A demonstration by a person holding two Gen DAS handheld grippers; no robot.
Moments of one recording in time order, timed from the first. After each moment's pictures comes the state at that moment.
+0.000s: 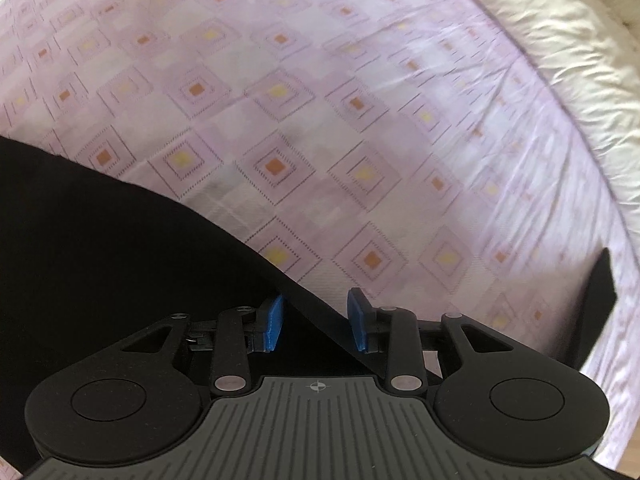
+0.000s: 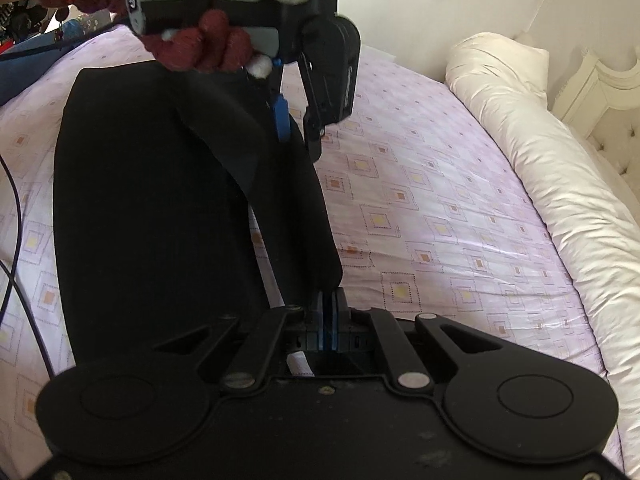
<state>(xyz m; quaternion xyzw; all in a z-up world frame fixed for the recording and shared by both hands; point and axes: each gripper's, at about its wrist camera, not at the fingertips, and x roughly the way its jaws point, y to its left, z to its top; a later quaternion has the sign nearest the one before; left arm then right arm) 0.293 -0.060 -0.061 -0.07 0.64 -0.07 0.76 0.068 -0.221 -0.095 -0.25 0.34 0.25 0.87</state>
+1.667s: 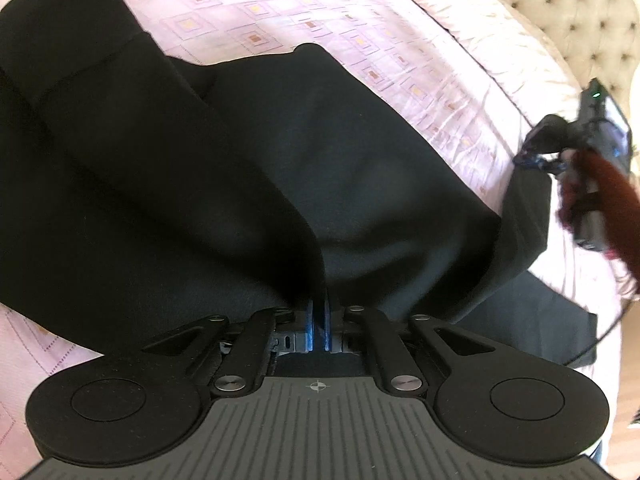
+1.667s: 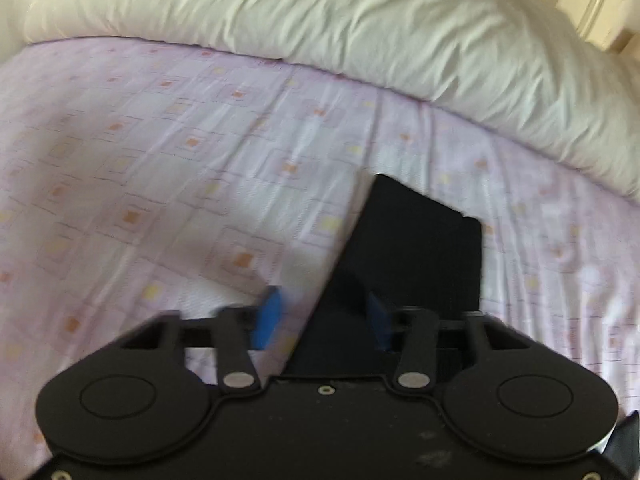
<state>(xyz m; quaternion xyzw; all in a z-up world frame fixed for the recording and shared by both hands) 0.080 0.053 -0.068 -0.12 0.55 -0.17 0.81 0.216 -0.351 -0.125 0.08 0.48 -0.26 0.83</state>
